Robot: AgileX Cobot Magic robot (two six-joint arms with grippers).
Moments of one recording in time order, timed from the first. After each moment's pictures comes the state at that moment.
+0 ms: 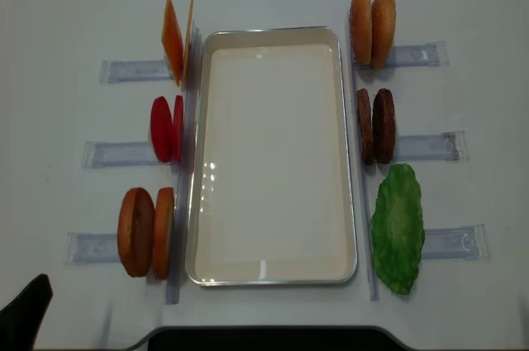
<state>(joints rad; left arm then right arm) 0.00 -0.02 -0.47 -0.10 1.11 0.04 -0.06 -0.01 -0.50 0.10 1.13 -0.07</state>
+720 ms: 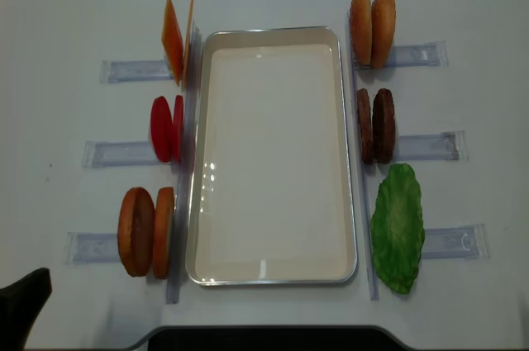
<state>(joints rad) 0.00 0.22 -0.56 -0.10 1.19 0.04 -0.06 -0.01 -0.50 0.10 1.13 -0.07</state>
